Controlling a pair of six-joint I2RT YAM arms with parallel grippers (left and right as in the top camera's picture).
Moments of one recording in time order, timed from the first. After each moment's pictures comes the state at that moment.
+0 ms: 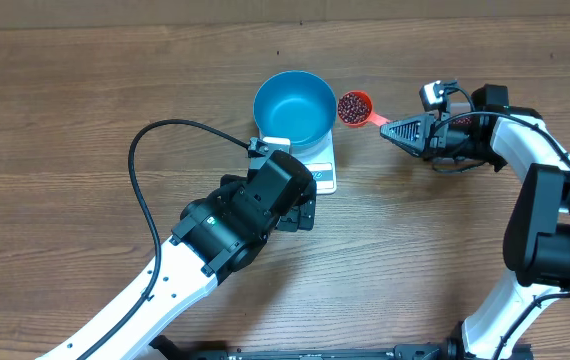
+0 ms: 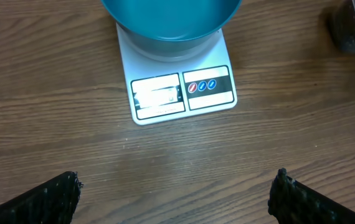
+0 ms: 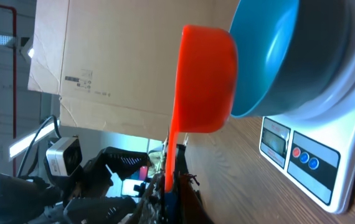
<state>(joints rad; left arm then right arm) -0.76 1.30 1.16 -0.84 -0.27 -0.57 -0.15 2.01 1.32 -0.83 -1.54 -0.19</state>
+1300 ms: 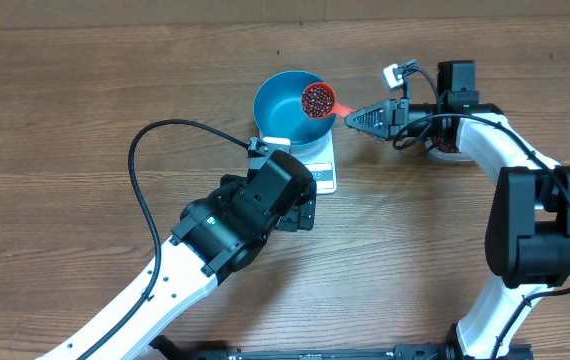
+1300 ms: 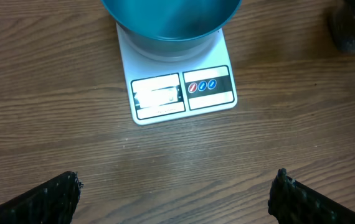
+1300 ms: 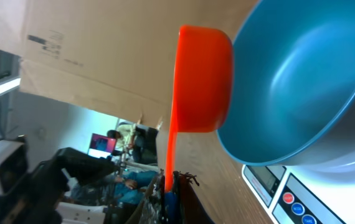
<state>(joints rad) -0.76 1.30 1.16 -0.84 -0.27 -0.57 0.02 2.01 1.32 -0.31 -1.42 0.16</state>
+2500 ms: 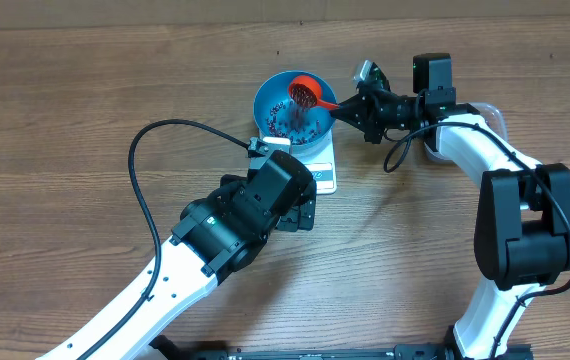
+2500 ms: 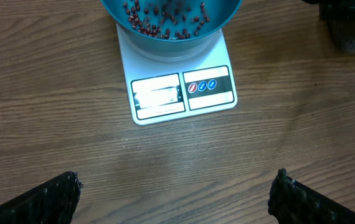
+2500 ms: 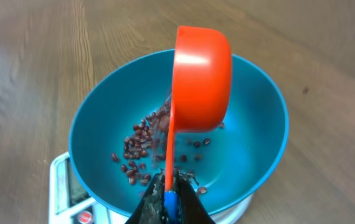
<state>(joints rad) -0.76 1.30 1.16 -0.84 -0.27 -0.57 0.10 2.01 1.32 -0.12 -0.99 -0.64</state>
